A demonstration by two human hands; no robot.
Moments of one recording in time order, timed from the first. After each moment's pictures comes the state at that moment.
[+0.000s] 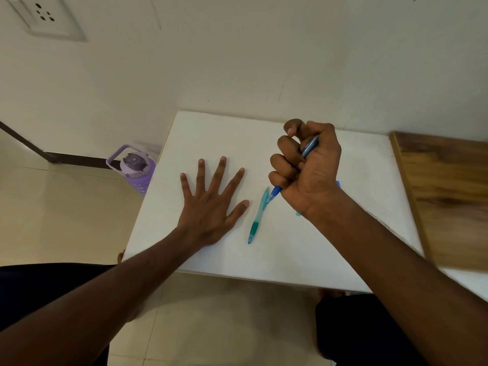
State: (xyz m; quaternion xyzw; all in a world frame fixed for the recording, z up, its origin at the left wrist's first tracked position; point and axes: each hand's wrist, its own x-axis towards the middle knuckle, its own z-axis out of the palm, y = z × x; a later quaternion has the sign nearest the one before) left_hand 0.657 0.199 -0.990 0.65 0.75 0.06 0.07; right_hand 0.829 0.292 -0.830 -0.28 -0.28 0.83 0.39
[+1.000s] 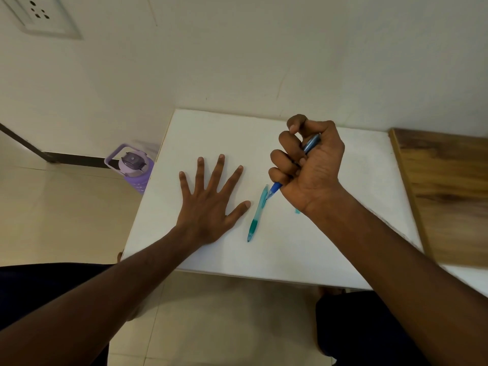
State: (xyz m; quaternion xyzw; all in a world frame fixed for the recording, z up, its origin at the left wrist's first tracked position) left_hand 0.659 0.197 -0.985 0.65 0.76 0.06 0.06; right_hand 0.831 0.291 -0.827 -0.29 -0.28 0.82 0.40
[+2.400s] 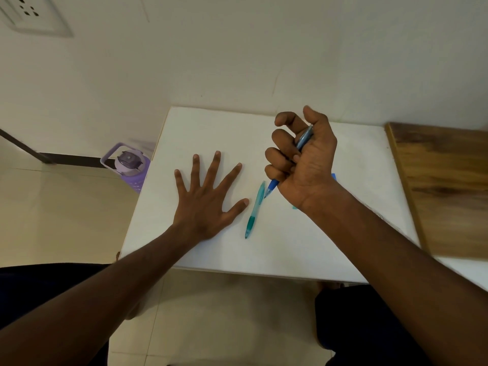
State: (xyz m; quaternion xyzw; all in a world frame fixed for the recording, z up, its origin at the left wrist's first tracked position) left_hand 0.656 0.199 -0.989 0.65 0.76 0.07 0.05; right_hand 0.830 0.292 -0.831 -0.30 -0.30 0.82 0.39
